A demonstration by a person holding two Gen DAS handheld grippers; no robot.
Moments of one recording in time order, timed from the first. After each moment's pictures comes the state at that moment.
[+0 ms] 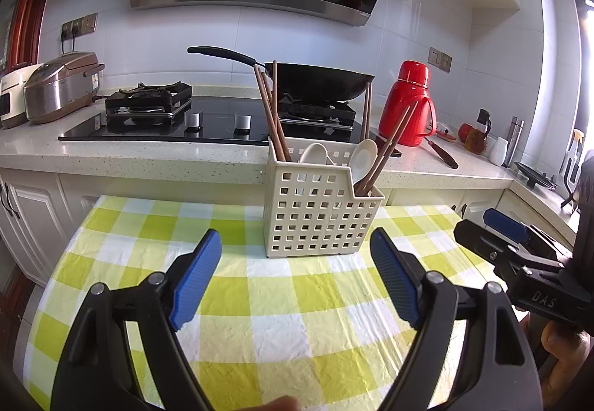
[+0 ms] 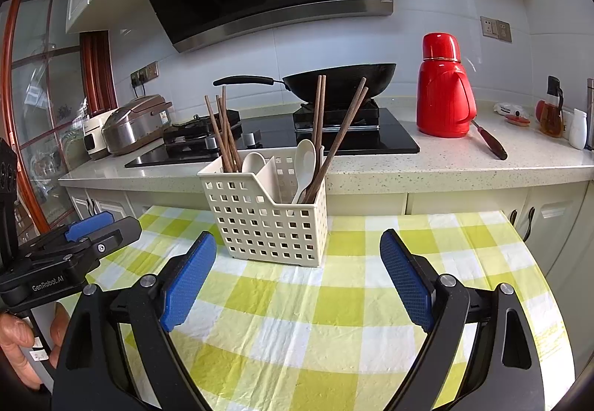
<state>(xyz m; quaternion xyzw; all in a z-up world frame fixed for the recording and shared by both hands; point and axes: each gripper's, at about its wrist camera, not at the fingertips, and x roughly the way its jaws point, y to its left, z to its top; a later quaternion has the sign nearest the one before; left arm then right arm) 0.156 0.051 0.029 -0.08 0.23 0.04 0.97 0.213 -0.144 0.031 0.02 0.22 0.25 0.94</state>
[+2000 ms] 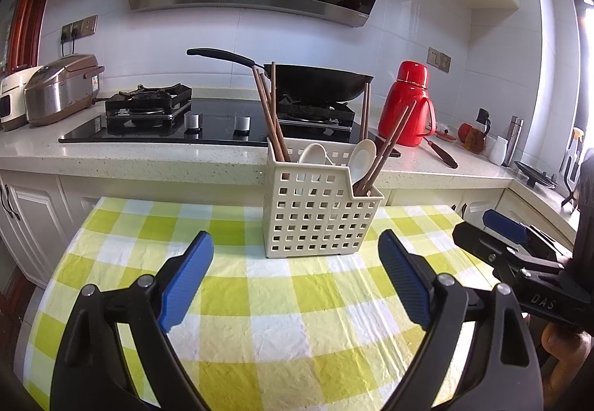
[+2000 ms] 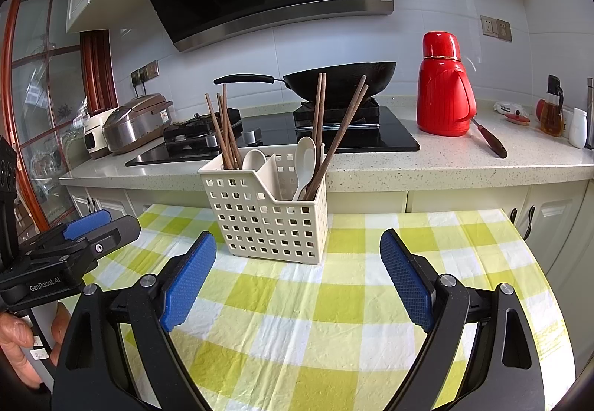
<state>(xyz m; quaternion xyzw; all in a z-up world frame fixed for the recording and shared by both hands) 0.153 0.047 0.027 -0.08 0.23 0.04 0.97 0.212 -0.145 0.030 0.02 0.22 0.25 0.94</state>
